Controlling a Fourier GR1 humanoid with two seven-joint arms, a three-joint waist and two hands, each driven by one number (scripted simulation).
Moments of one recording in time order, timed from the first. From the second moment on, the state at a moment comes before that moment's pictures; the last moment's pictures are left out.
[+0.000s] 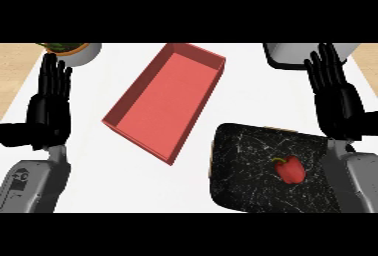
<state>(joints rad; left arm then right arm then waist) -0.29 0.28 -0.01 -1.46 0.22 0.33 -0.17 -0.34 -0.29 0.02 -1.51 -0.30 -0.16 -0.07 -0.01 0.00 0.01</state>
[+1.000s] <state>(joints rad) -0.10 0.52 -0.06 -1.30 0.02 0.28 0.00 -0.21 -0.75 0.25 -1.34 0.02 0.42 -0.82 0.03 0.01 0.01</state>
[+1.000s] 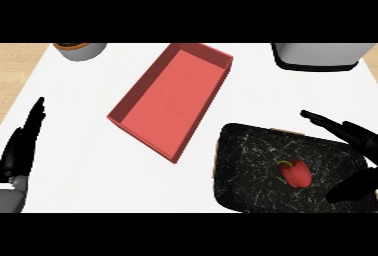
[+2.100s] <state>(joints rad) -0.10 0.51 -0.03 -1.30 -0.03 0.25 0.03 -0.48 -0.82 0.55 -1.21 0.75 0.25 -0.87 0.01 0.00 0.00</state>
